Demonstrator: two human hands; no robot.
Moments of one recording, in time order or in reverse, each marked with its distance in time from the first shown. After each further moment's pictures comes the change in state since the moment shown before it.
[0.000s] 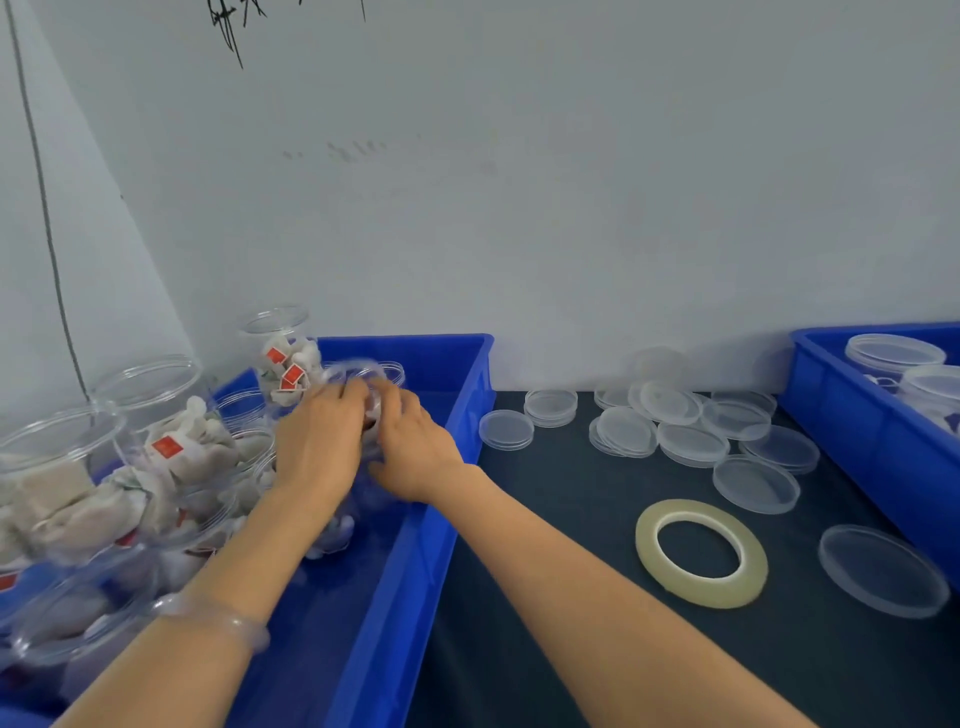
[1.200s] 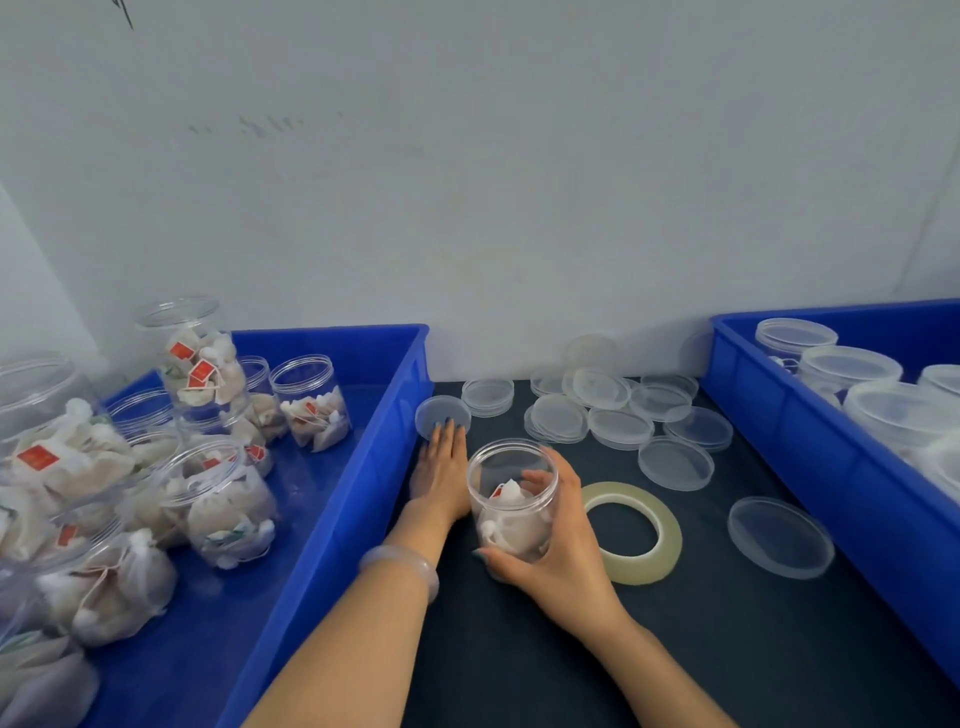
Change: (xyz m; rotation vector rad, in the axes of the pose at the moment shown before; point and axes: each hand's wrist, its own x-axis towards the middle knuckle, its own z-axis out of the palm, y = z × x) left_hand 0.009 0.176 0.129 -0.365 -0.533 0.203; right_hand -0.190 0.130 -0.031 0.473 0.460 0.178
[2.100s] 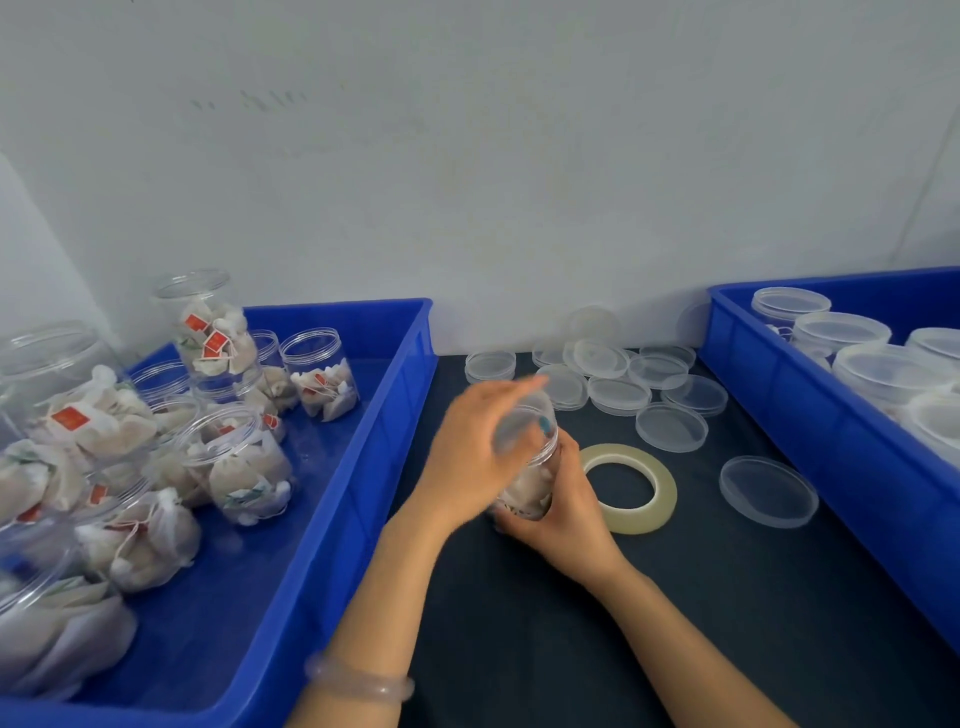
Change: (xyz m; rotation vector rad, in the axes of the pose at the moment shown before) left_hand -0.120 0.041 -0.066 -0.655 0.366 0.483; right_hand -0.004 -0.002 -0.005 0.019 -0.039 0.032
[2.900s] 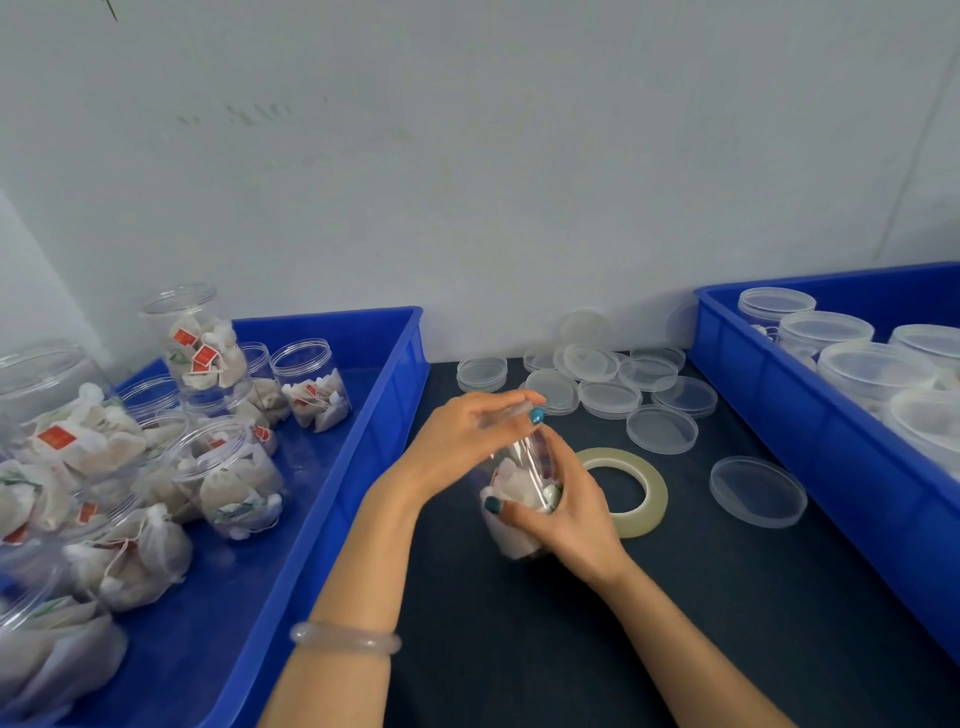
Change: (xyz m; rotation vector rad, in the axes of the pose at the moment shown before) left_hand 0.023 0.011 -0.022 -0.243 -0.284 -0.276; right_hand -0.004 -0.025 -0.015 0.044 -0.006 0.066
